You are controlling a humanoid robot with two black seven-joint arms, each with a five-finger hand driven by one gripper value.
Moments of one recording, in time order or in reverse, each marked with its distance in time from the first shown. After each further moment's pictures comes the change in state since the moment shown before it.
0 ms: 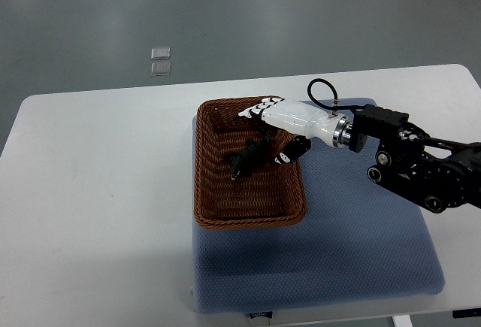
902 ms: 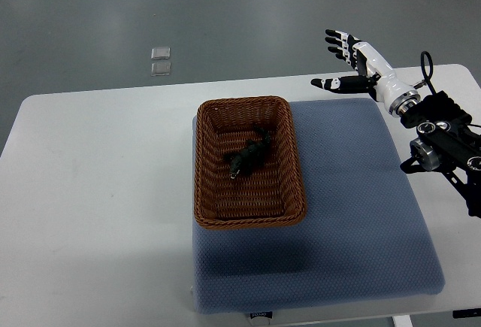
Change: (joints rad) left arm 0.000 0.000 0.000 0.000 0.000 0.000 0.000; right arm -0.166 -0.010 0.400 -0.138 0.862 -0.001 -0.010
